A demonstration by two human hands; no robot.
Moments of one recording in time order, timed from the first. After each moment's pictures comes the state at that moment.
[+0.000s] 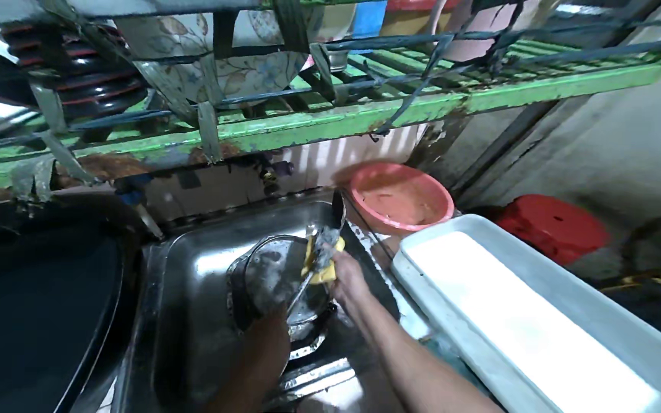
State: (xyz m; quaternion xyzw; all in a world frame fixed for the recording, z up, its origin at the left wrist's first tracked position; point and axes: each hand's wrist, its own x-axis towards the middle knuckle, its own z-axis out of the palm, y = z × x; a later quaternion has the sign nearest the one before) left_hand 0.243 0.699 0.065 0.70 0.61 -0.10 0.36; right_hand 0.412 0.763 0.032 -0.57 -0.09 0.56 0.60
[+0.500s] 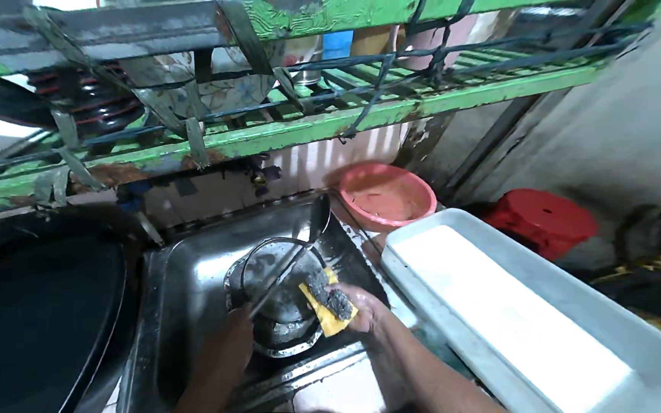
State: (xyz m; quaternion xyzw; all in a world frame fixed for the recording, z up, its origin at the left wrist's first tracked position) left_hand 0.203 0.687 0.087 0.68 0.67 -0.10 0.28; right_hand 0.469 0.708 0.006 -0.50 -0.10 0.78 0.37
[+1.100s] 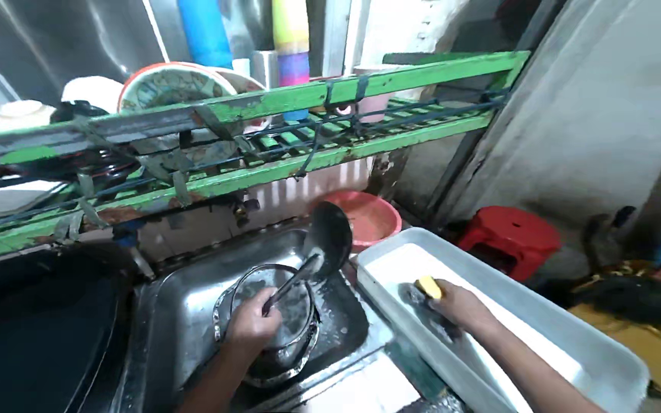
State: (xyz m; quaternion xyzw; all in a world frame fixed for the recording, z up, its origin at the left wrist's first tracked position) left_hand 0.265 0.710 0.112 0.75 0.55 0.16 0.32; right_hand 0.677 0.636 0.056 -0.86 -0.44 0.25 0.11
